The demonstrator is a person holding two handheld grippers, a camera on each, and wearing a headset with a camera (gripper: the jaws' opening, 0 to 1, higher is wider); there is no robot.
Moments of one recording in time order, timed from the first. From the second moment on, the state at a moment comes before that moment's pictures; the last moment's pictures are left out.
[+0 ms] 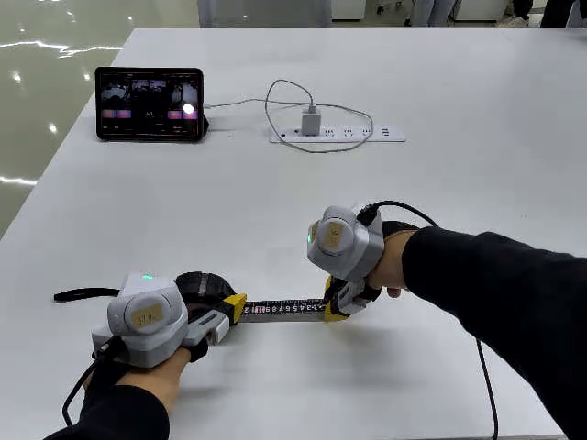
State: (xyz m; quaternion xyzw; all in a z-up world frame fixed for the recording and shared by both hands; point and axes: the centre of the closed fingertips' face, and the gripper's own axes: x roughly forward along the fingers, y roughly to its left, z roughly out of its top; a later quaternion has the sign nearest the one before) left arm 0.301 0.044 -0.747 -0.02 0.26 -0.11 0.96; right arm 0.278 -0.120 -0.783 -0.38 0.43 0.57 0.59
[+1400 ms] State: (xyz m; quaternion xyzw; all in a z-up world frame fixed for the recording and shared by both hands) left arm 0.301 0.044 -0.746 -0.02 0.26 -0.11 0.96; right arm 0.277 -0.105 -0.784 -0.38 0.43 0.57 0.59
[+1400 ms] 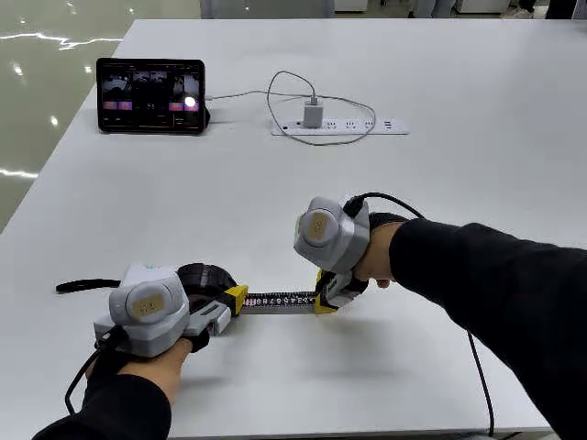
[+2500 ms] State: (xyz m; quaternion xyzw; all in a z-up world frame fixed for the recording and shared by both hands) left arm 0.301 0.044 -0.747 -0.02 0.26 -0.11 0.96; right arm 0.277 -0.093 -0.784 -0.37 0.43 0.57 0.59
